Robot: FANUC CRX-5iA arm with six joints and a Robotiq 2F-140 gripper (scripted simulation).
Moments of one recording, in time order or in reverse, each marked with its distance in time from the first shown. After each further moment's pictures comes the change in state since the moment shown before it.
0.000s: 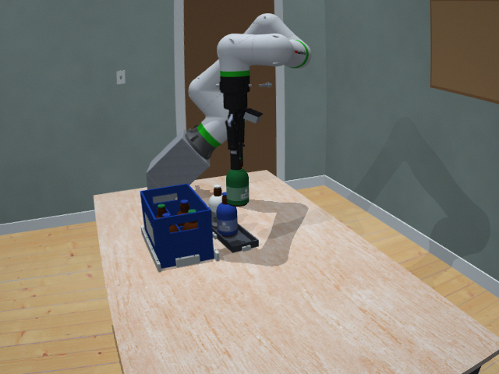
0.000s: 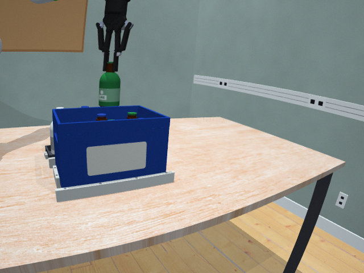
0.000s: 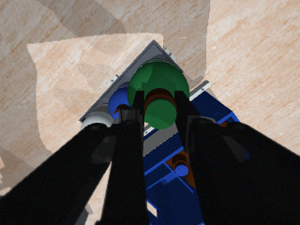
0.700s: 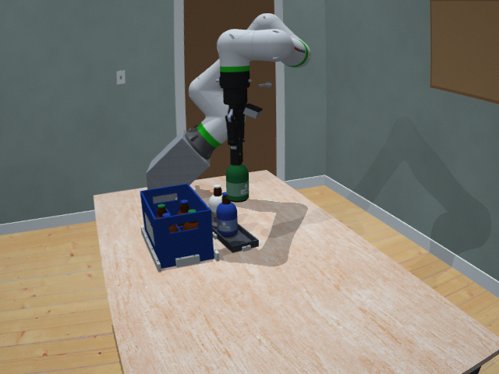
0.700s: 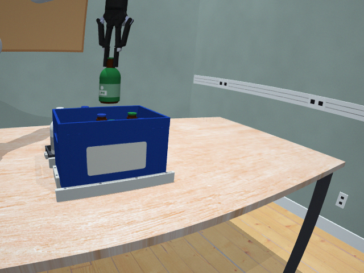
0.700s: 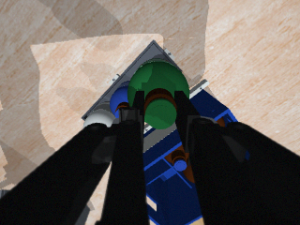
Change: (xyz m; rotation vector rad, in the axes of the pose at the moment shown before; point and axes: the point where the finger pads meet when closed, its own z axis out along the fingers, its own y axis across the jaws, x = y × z) arm 0.000 0.000 -0.015 0.000 0.000 0.000
